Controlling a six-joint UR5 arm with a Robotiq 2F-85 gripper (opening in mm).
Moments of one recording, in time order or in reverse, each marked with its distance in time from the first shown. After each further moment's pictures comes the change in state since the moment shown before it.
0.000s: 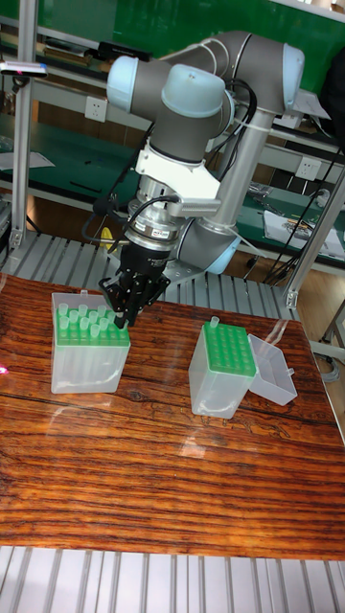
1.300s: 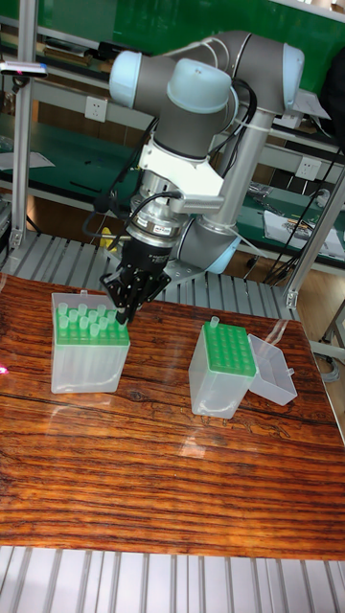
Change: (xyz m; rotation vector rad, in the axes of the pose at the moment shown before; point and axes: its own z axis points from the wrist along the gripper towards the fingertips) arm 0.002 0.000 -0.009 0.005 0.021 0.019
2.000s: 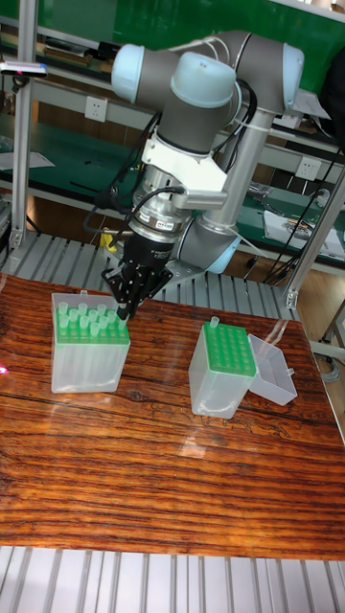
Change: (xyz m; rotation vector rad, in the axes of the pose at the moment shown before) arm 0.002 0.001 -0.008 -0.003 0.014 0.003
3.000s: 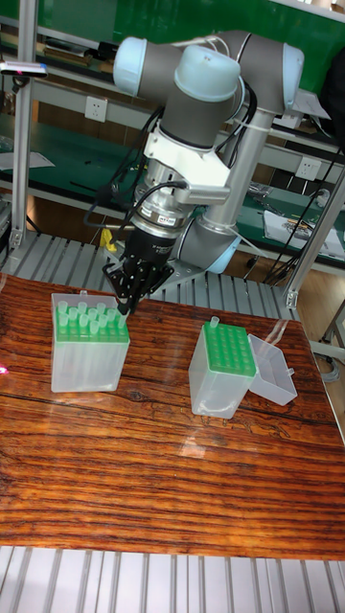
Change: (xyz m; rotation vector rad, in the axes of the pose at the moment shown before) arm 0.003 0.000 -0.009 -0.001 0.015 0.001
